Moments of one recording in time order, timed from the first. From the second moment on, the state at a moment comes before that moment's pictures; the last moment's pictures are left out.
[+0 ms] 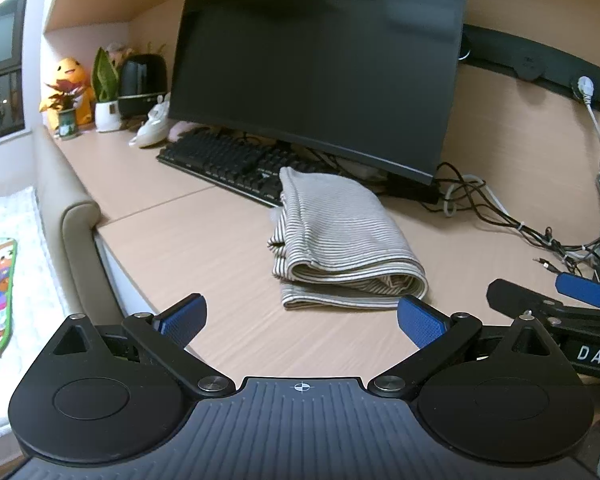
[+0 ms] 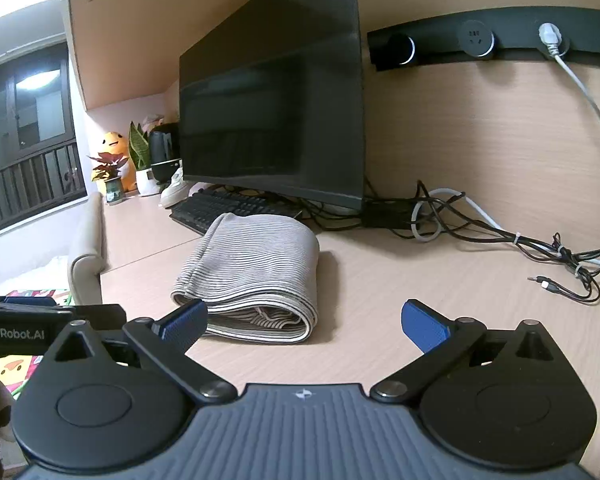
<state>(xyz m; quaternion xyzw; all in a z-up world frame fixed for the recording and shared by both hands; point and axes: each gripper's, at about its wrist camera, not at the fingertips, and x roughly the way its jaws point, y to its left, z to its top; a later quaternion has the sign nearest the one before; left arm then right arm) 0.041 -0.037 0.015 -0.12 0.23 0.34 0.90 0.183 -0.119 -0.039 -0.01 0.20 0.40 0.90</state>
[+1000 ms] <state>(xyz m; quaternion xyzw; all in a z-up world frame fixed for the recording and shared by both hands) 0.036 -0.039 0.011 -0.13 0.24 0.34 0.90 0.179 -0.120 -0.039 -0.02 0.20 0.40 0.89</state>
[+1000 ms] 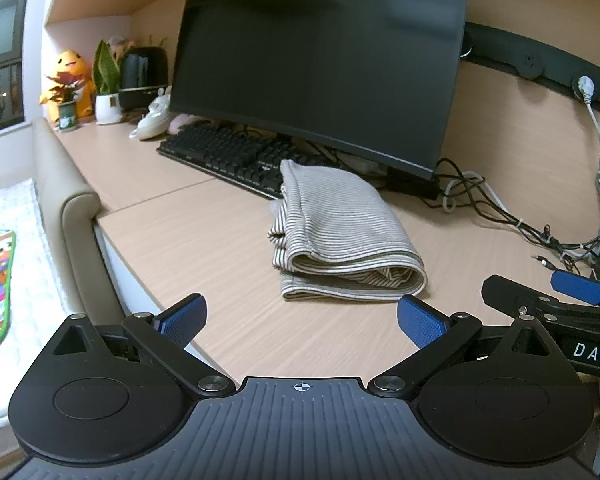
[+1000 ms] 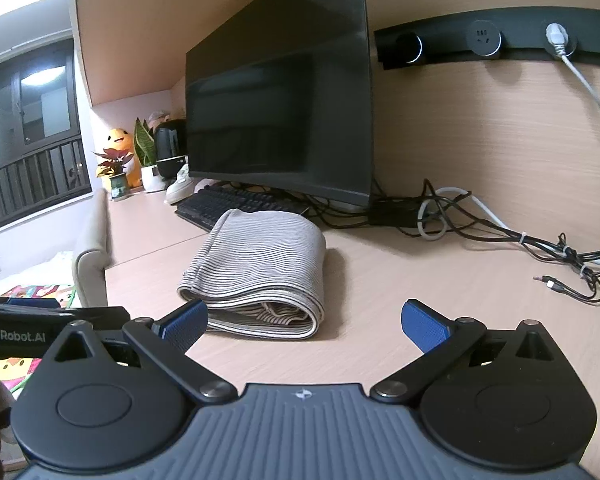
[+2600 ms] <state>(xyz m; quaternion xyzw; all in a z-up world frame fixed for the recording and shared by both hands) 0.038 -0.039 0.009 -0.13 0.24 0.34 0.90 0.180 -0.119 -0.039 -0.02 0.20 0.40 0.89</state>
